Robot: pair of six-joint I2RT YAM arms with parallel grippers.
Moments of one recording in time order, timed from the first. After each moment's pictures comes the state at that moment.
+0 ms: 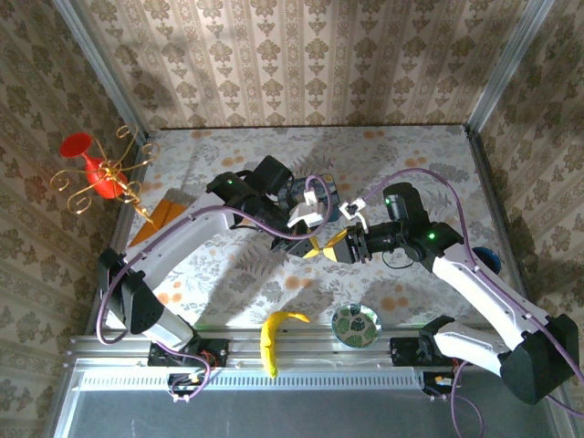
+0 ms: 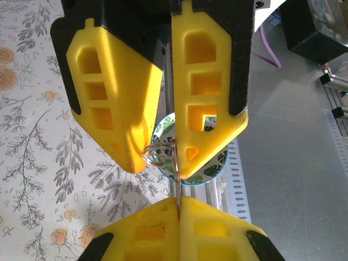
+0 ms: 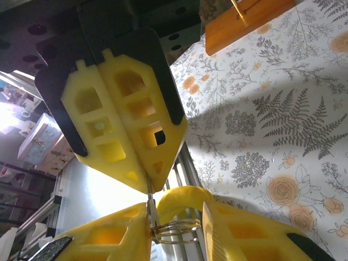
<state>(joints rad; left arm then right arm) -0.80 1.54 1.48 -1.07 0.88 0.52 0.44 1.07 0.86 -0.45 -0.96 0.13</state>
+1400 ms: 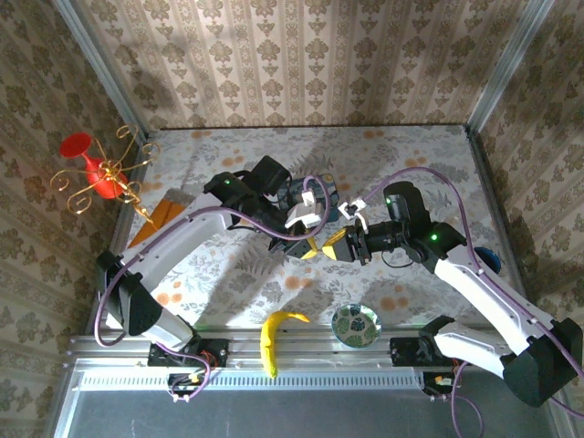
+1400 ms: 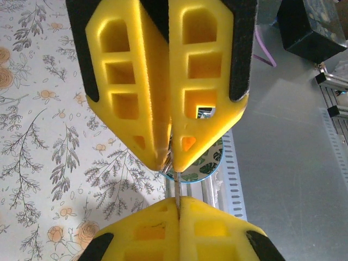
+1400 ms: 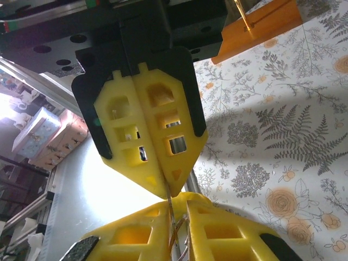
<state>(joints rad) -0.79 1.53 1.48 -1.09 0.89 0.53 0.47 1.05 0.89 -0.45 -0.95 0.09</state>
